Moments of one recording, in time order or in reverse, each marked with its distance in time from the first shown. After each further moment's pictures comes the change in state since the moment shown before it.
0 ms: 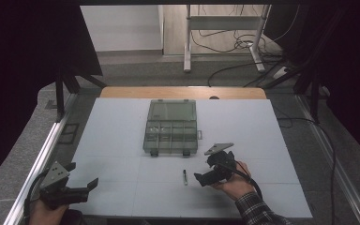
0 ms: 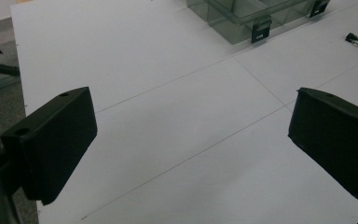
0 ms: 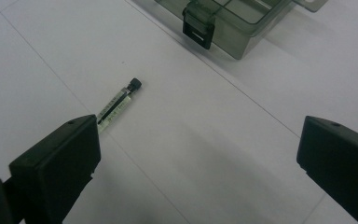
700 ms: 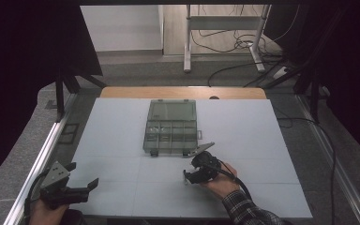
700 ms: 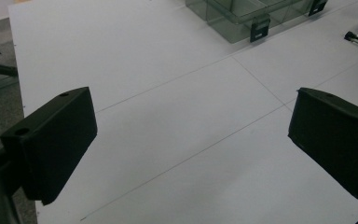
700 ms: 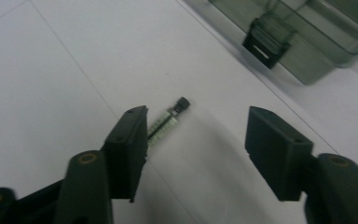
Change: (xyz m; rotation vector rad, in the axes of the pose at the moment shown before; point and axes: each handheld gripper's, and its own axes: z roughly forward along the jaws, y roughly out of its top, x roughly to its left) left arm 0.000 0.000 0.001 0.005 -0.005 0.008; right arm 0.025 0.019 0.028 0.064 0.072 -0.085
